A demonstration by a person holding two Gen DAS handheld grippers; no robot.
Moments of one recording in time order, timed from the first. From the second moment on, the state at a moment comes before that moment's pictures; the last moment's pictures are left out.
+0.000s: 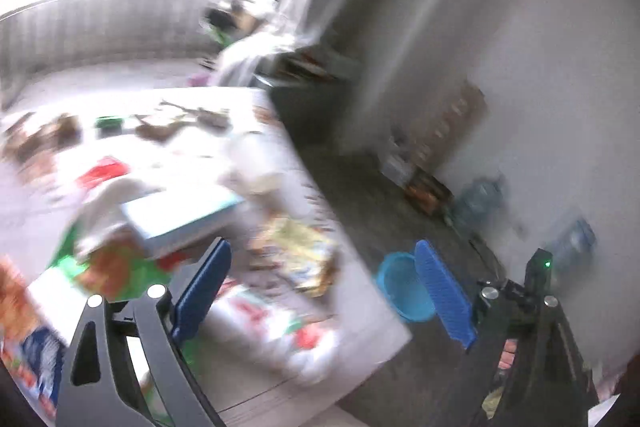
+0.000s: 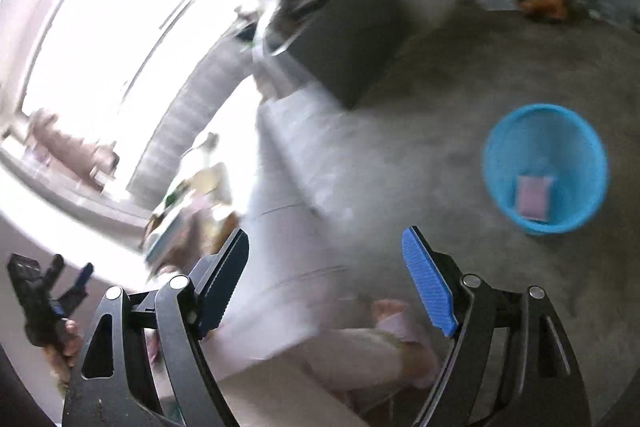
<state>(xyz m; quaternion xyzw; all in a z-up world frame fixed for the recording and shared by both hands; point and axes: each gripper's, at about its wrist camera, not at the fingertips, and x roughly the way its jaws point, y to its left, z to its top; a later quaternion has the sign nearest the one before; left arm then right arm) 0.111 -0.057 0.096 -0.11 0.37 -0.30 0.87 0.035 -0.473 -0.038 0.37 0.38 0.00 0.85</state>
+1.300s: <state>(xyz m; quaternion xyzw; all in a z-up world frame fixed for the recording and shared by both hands) 0.424 -0.070 -0.035 0.00 0.64 -0.20 0.74 0.191 -0.315 -0.025 0.16 0.48 0.08 0.86</state>
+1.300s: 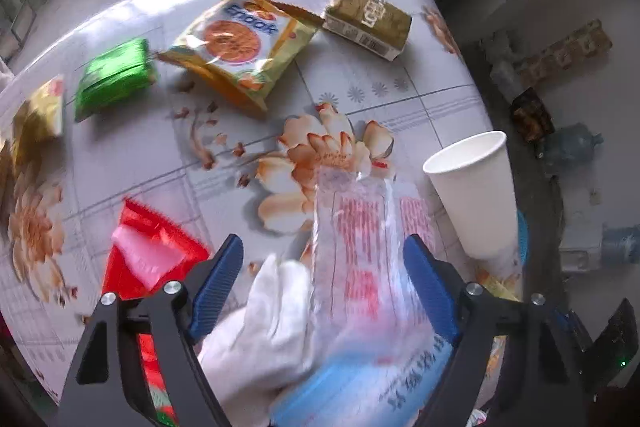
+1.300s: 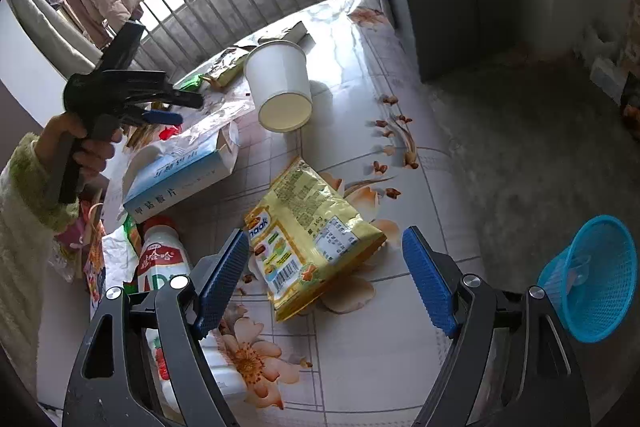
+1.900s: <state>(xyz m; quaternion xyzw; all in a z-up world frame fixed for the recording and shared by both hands) 0.438 -0.105 -0.057 0.03 0.65 -0.20 0.73 0.200 -0.305 -0.031 0.13 0.48 0.10 0.86</state>
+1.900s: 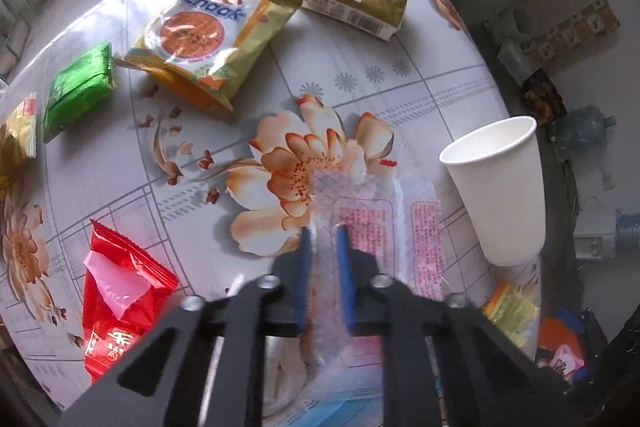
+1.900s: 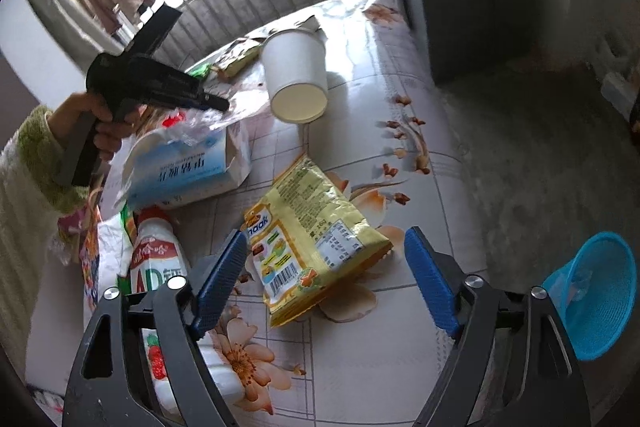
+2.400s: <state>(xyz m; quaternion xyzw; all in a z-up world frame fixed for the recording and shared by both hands) 0.423 -0.061 0.002 0.01 0.56 -0.22 0.80 0.213 -0.286 -0.062 0.04 0.51 0.09 0.85</state>
